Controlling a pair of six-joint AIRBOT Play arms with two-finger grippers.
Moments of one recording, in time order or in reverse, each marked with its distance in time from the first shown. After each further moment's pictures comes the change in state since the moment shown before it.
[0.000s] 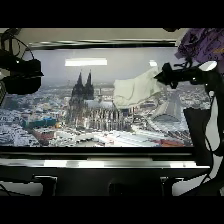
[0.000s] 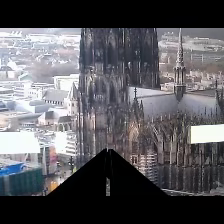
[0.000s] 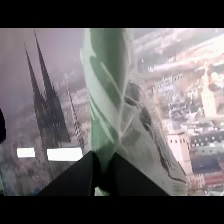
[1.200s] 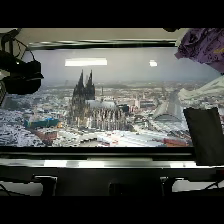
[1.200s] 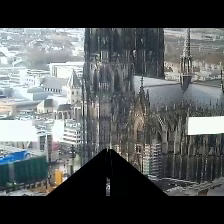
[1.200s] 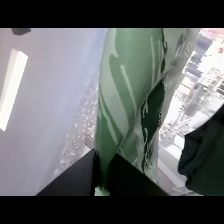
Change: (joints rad) left arm 0.000 0.000 0.000 0.000 -0.043 -0.023; right arm -0.370 0.146 0.231 -0.576 0.135 0.547
